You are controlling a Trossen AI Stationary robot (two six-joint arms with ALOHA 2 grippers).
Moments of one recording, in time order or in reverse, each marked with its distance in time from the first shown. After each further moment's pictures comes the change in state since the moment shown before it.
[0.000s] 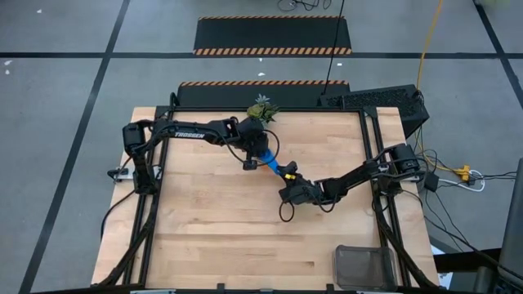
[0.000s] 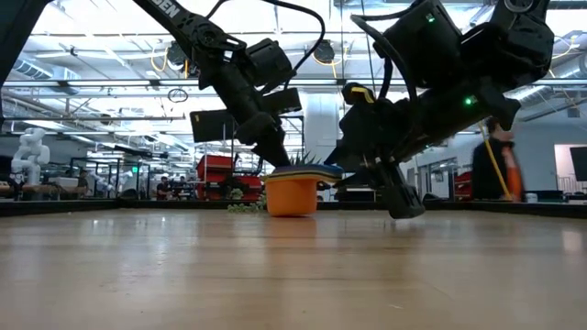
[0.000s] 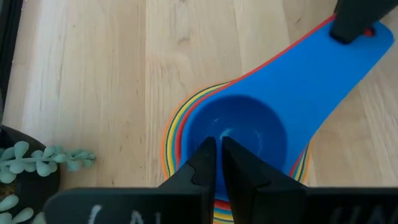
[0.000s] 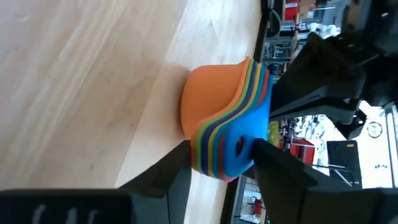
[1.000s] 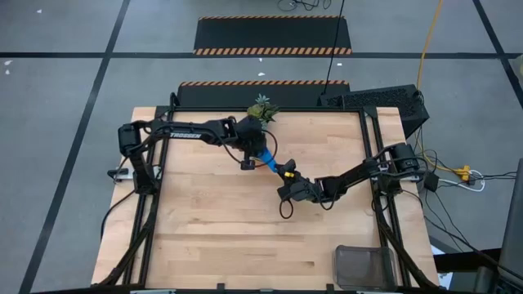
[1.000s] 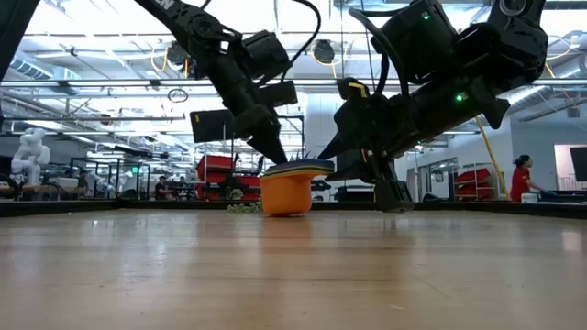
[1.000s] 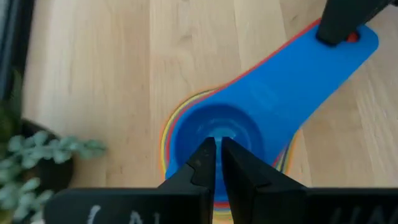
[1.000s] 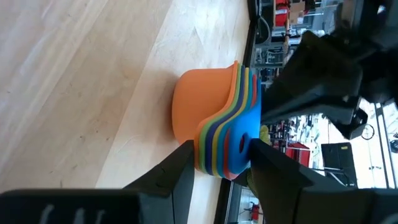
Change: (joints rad) left arm -0.013 -0.046 -0.001 -0.046 -0.033 0.007; right arm -0.025 -0.001 0.000 0.073 -0.029 -0.051
